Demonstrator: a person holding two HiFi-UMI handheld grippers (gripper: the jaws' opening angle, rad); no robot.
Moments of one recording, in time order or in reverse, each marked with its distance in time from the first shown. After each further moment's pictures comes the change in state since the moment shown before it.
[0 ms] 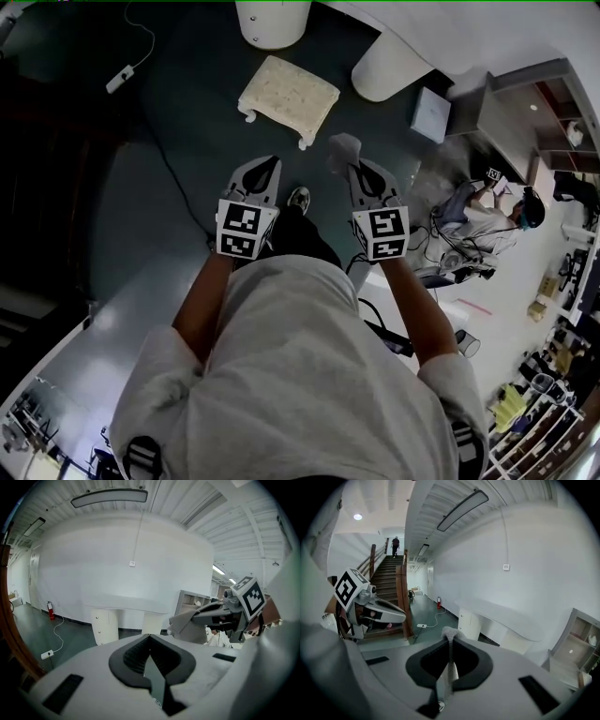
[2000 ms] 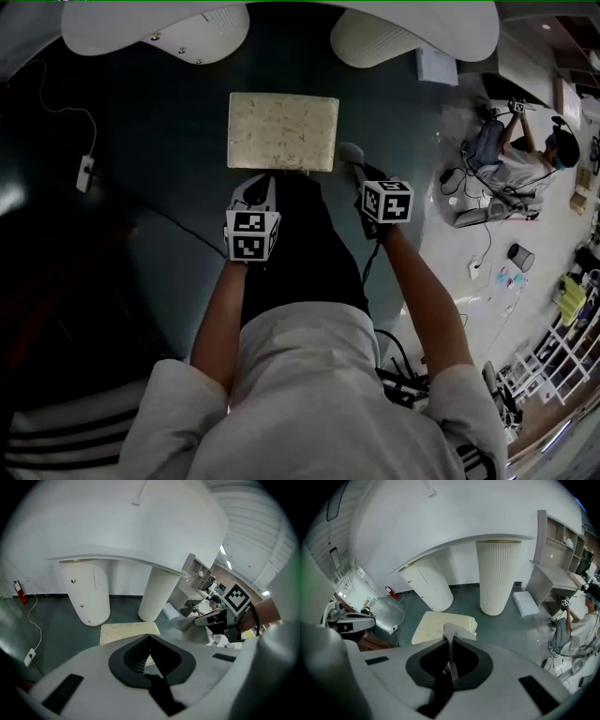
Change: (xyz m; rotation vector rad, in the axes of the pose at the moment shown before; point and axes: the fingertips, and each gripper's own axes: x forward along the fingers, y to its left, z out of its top) left arm 0.315 0.201 -0.092 0.005 0.480 -0.239; right arm 0.315 -0.129 -0.183 0.775 0.469 -0.231
